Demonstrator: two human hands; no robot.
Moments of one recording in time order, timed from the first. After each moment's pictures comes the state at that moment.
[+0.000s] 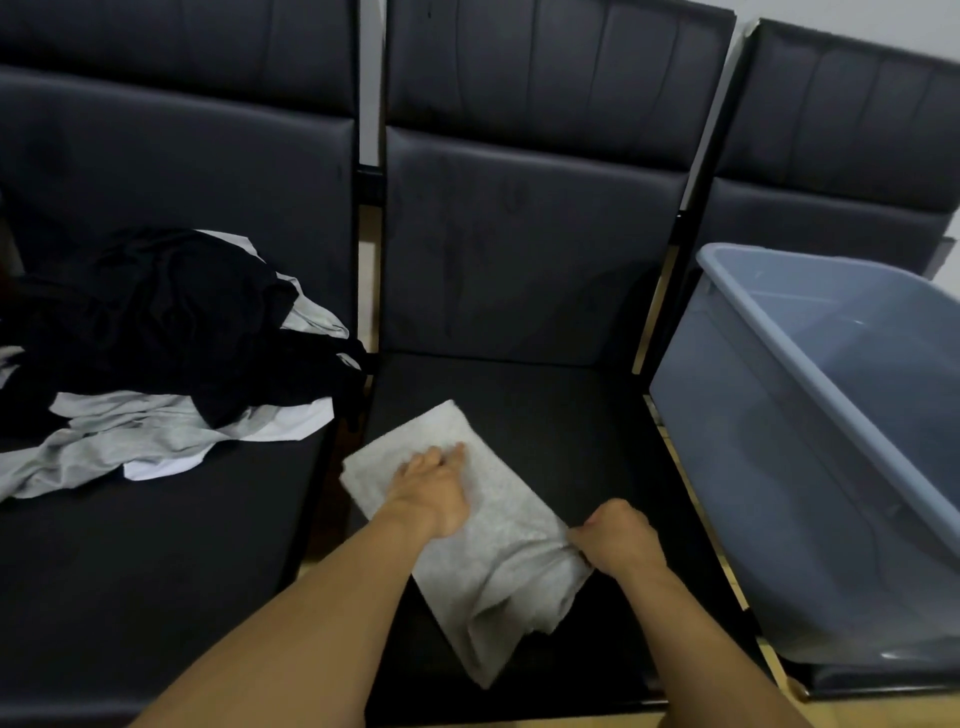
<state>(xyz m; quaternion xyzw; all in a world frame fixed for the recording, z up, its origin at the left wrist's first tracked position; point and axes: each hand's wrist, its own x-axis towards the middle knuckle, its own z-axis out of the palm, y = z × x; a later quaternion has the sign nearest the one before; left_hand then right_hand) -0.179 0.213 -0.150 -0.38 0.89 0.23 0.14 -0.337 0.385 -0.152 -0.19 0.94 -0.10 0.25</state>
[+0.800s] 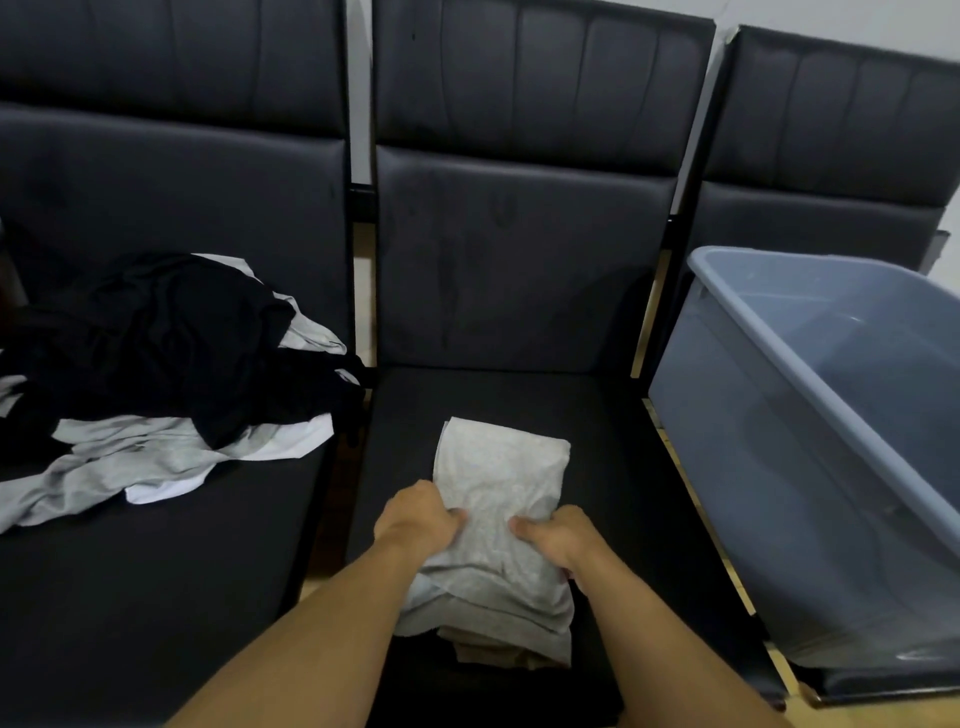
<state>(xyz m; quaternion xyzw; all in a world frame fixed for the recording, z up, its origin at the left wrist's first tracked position) -0.170 0.214 -0.164 -0.52 0.79 0.32 0.06 -0.306 0.349 -0.153 -0.12 0.84 -0.33 0.41</state>
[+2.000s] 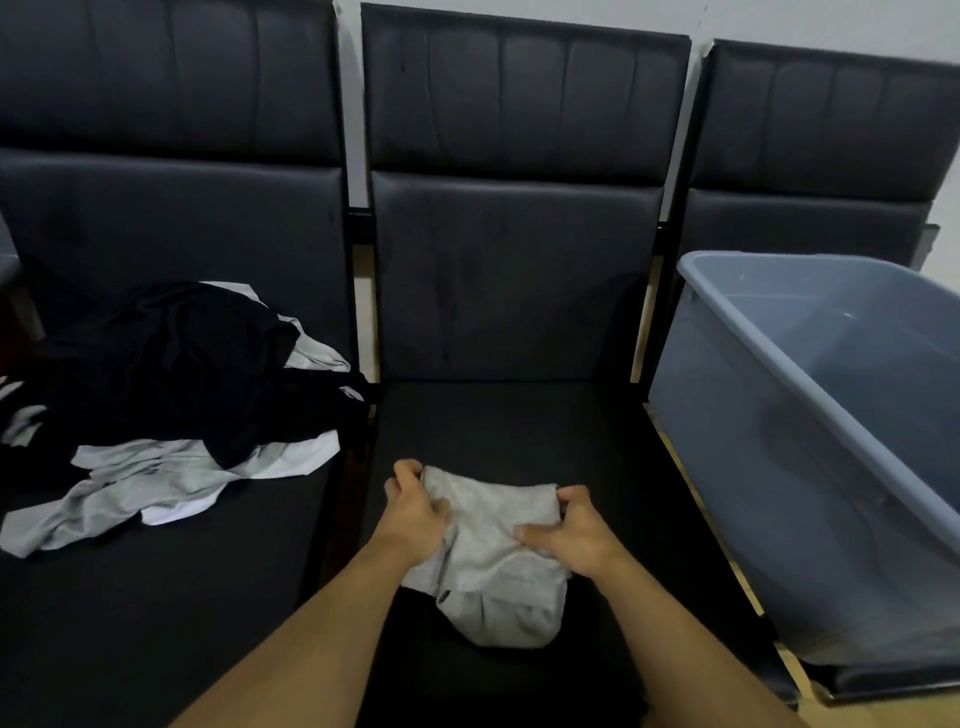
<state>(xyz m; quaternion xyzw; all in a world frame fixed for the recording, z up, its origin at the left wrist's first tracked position) -0.152 0.208 -0.150 -0.46 0.76 0.46 -0.08 -0.310 0.363 -0.143 -0.22 0.82 -0.39 0.36</state>
